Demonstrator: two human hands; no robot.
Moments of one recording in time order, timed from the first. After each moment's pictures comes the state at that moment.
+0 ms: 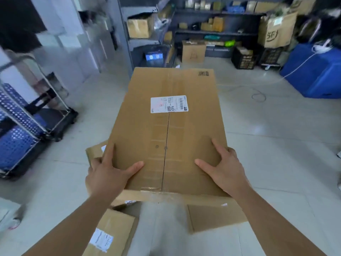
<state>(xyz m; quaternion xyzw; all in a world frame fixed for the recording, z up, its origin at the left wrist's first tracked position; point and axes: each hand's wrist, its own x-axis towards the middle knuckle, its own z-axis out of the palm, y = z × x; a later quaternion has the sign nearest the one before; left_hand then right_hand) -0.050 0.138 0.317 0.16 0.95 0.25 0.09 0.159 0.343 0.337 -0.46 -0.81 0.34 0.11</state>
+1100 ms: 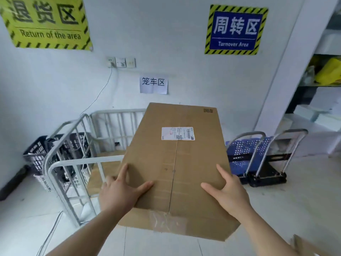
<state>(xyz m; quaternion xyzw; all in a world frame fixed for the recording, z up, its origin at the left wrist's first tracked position) -0.075 -0.603 0.484 -0.39 0.89 0.21 -0.13 -0.196 -0.335 0.490 0.11 -0.91 0.40 -0.06</state>
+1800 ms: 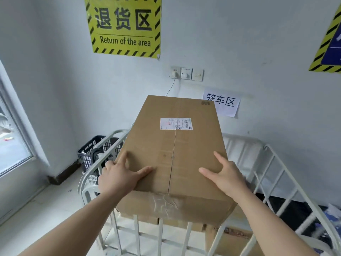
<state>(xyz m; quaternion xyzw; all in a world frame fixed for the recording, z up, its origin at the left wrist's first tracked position) -0.240 -0.908 0.511 -0.55 0.80 0.18 -0.18 -0.463 -0.710 0.518 0.30 -0.87 0.38 -0.11</state>
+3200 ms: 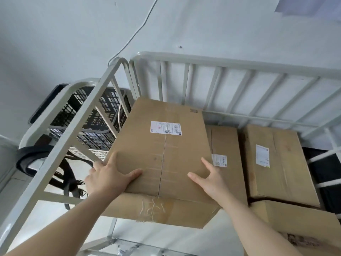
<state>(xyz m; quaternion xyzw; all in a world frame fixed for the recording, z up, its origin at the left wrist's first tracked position) -0.443 -1.292 0.205 -0.58 0.80 0.11 0.11 -0.646 -1.084 0.149 0.15 -0.85 0.35 -0.37</state>
